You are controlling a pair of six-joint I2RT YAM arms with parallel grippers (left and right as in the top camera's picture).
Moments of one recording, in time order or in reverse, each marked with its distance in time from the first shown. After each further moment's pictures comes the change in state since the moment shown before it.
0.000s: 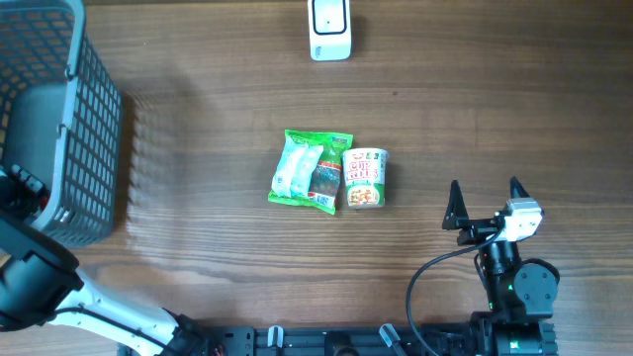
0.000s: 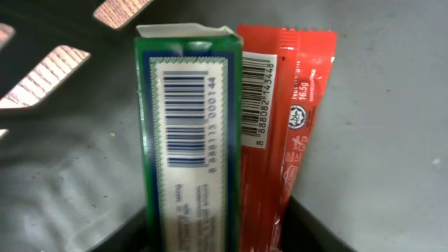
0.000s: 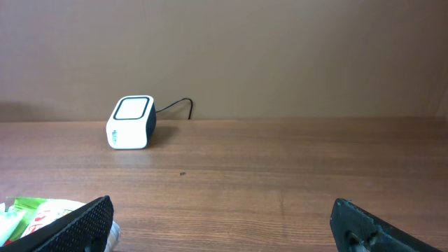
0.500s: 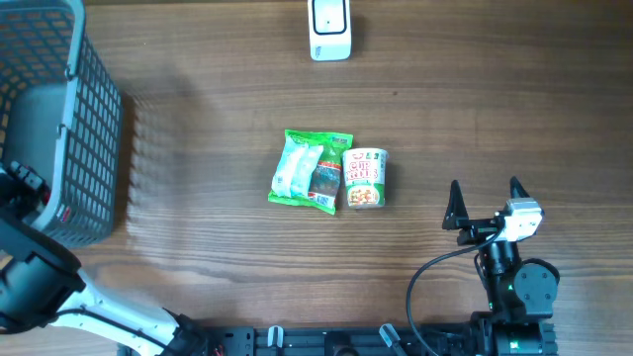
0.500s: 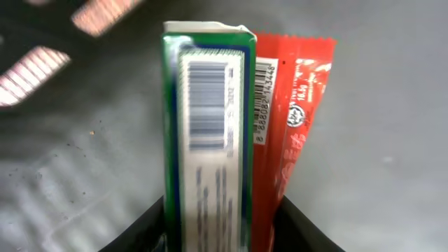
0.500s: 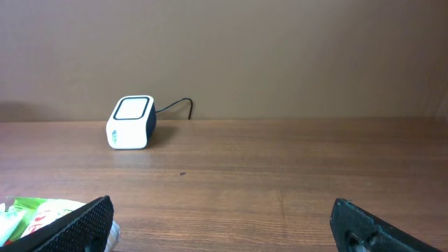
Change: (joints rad) left arm -0.005 -0.029 0.000 0.006 0.043 -0.039; right arm 0.000 0.000 0.000 0.000 0.000 0.000
